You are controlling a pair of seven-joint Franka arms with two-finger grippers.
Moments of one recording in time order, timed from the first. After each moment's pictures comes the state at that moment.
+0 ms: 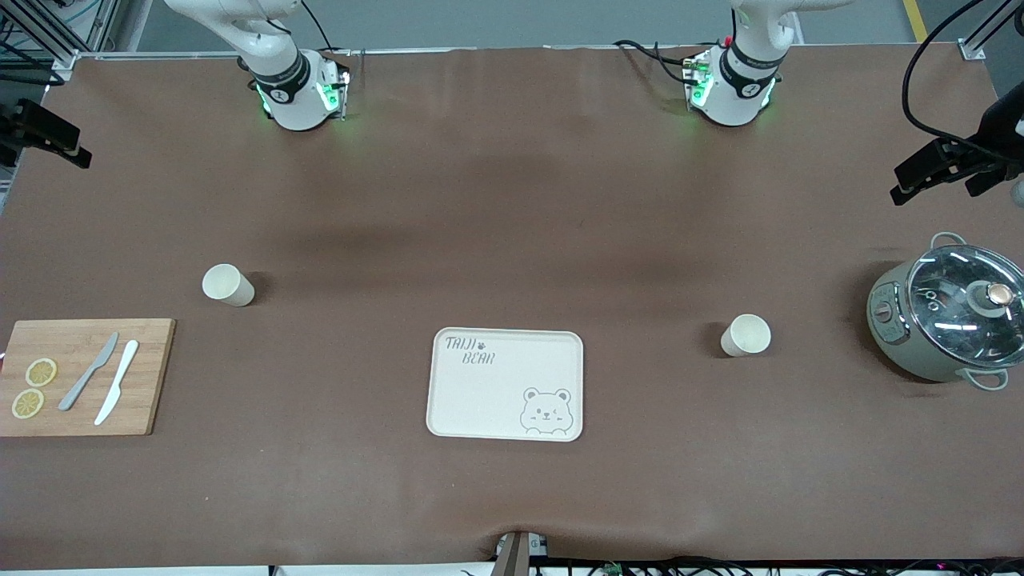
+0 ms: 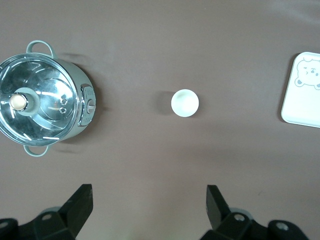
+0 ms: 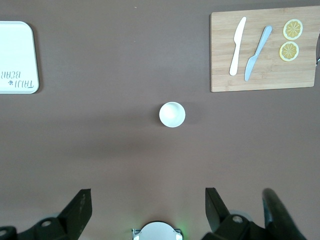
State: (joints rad) left arm 0.04 -0.02 -0.08 -1.52 0.01 1.52 -0.15; right arm -0.05 -0.05 -0.02 -1.47 0.01 1.34 -0.03
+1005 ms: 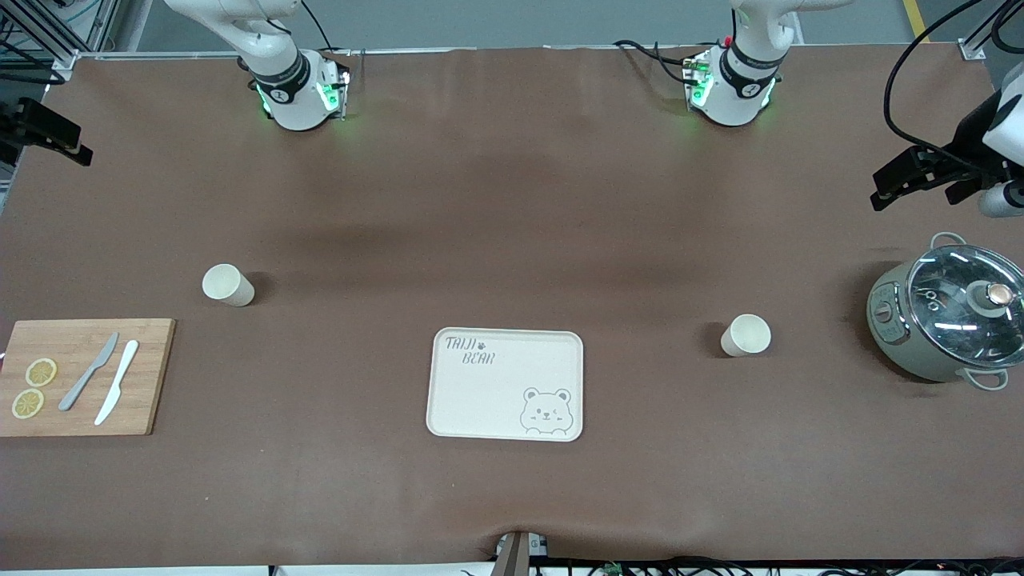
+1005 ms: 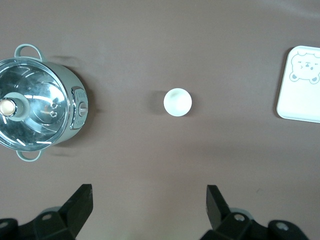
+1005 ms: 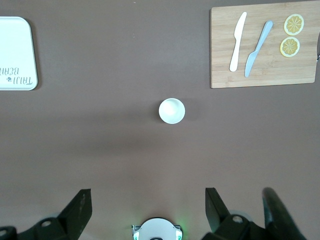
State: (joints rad) left arm 0.04 -0.01 -0.12 -1.52 0.01 1.53 -0.15; right arm -0.05 -0.05 -0.02 -1.47 0.00 1.32 -0.03
